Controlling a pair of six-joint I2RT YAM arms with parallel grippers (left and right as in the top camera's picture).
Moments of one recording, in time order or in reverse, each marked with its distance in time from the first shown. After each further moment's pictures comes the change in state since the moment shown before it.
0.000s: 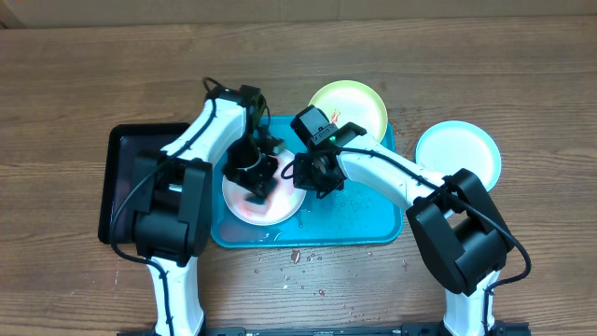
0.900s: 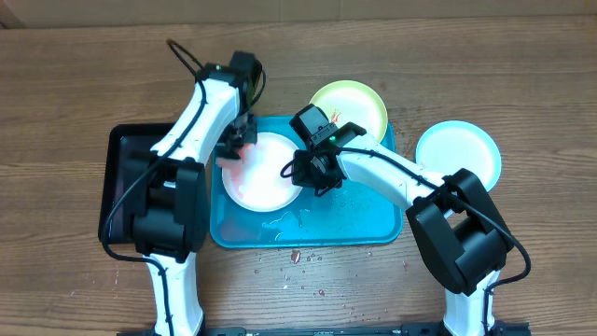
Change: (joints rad) left arm 0.042 0.014 0.240 0.053 -0.563 -0.597; right arm 0.000 0.000 0.000 0.024 0.016 0.009
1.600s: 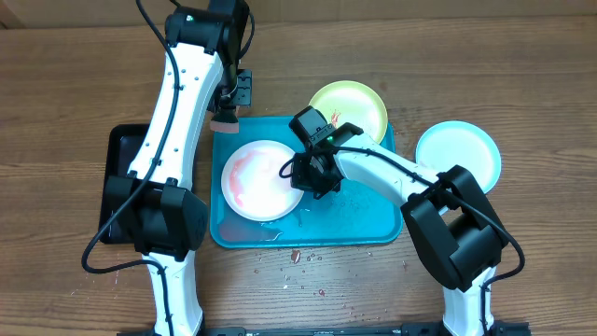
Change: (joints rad) left arm 0.016 0.006 0.496 -0.370 0.111 0.095; right arm 0.001 0.027 0.016 -0.044 -0.040 0.016
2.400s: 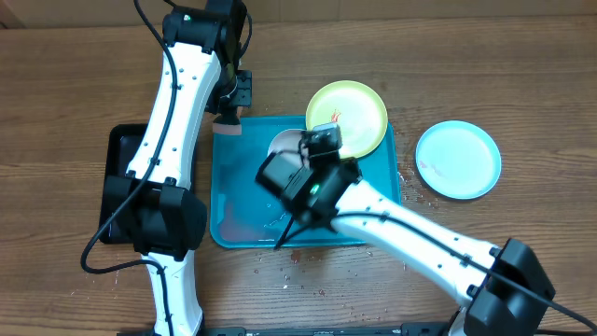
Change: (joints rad) left arm 0.004 0.000 0.000 -0.011 0.050 0.003; right arm 0.323 -0.315 0.018 -0.407 1.005 -0.001
